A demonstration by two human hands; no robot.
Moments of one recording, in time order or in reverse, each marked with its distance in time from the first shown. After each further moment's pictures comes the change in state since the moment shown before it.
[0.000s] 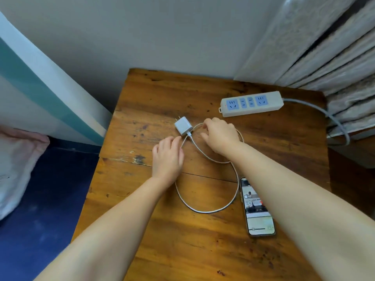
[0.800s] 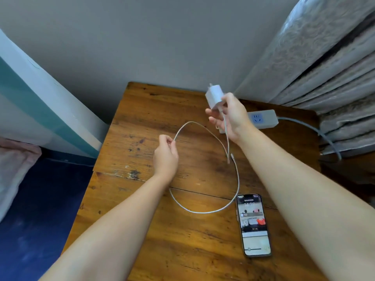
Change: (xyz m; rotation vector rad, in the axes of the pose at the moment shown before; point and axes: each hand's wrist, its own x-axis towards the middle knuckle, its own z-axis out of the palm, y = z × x) left_hand 0.046 0.018 -0.018 -0.609 0.086 -0.368; right_hand 0.044 0.006 -0.073 1.669 0.096 0.455
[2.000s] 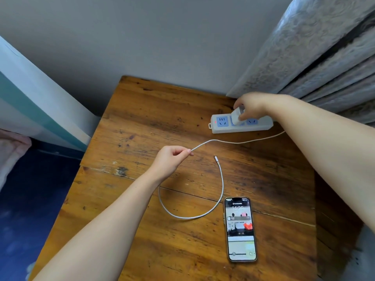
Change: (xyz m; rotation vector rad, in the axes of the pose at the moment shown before) left_hand -0.016 0.029 0.005 -0.159 -0.429 -0.021; right_hand 0.062 -0.068 -0.072 -2.018 -0.322 -0.110
